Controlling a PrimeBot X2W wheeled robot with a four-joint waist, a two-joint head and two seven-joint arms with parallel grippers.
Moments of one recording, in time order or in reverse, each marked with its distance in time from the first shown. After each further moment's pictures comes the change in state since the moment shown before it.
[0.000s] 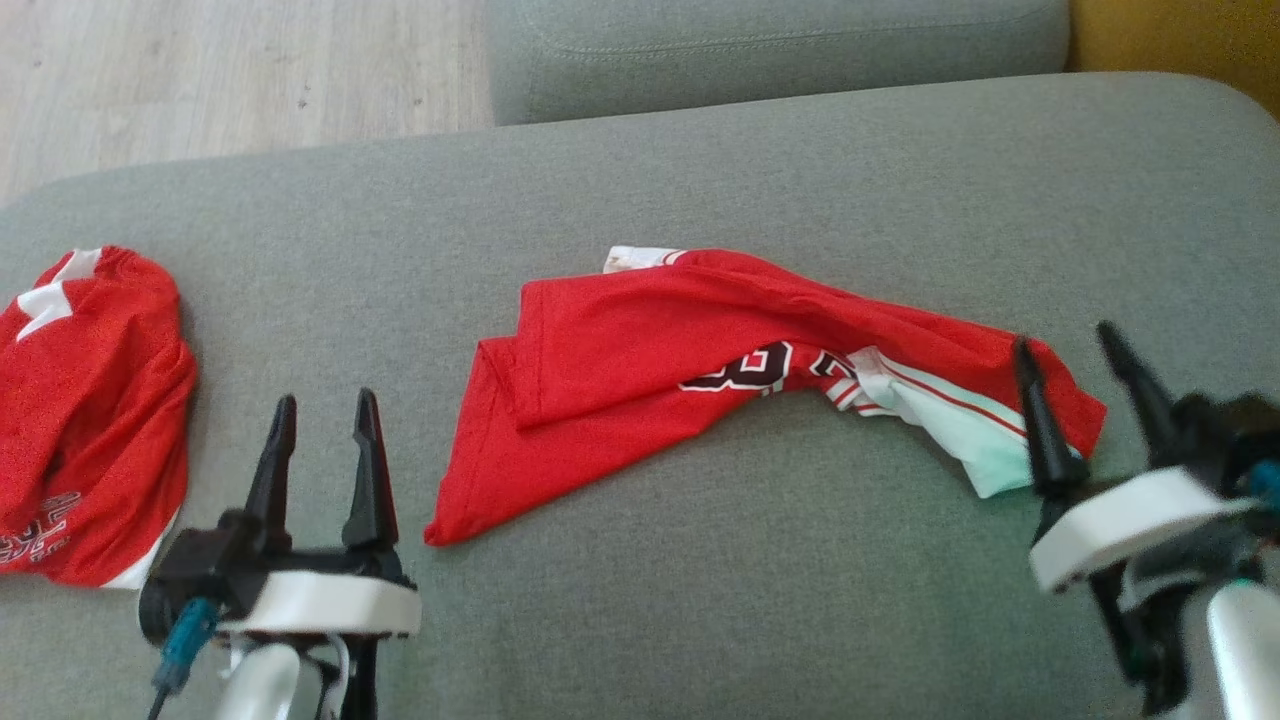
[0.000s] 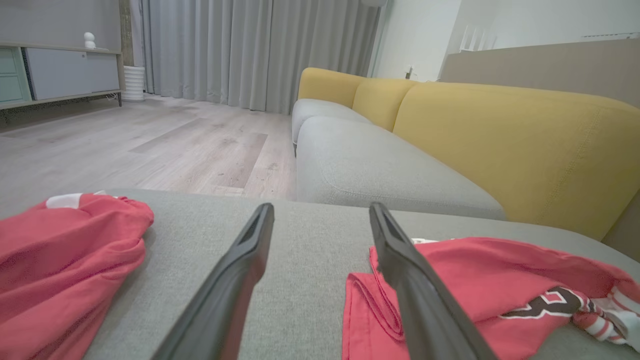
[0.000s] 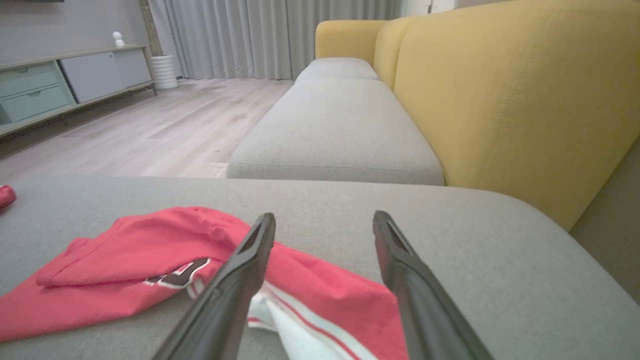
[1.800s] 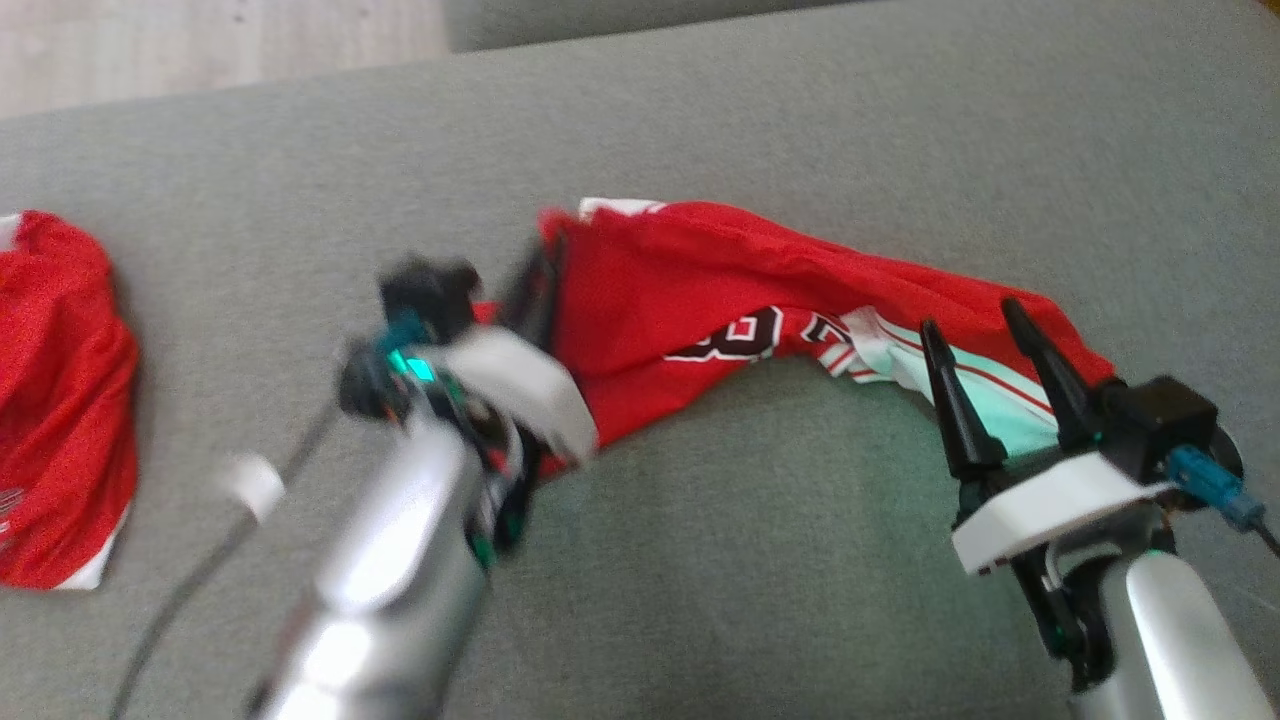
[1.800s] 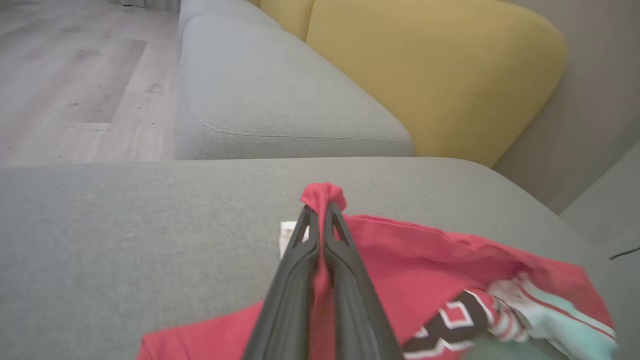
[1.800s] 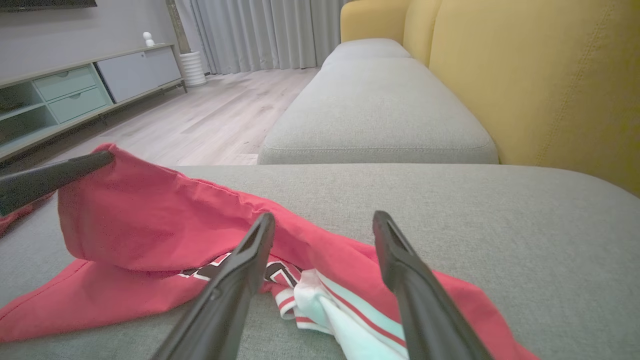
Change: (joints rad) left arm -0.534 -0.126 -0.286 0.380 -0.142 -0.008 0.268; right arm -0.079 0.031 0.149 0.076 0.030 0.000 -0.106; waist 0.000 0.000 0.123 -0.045
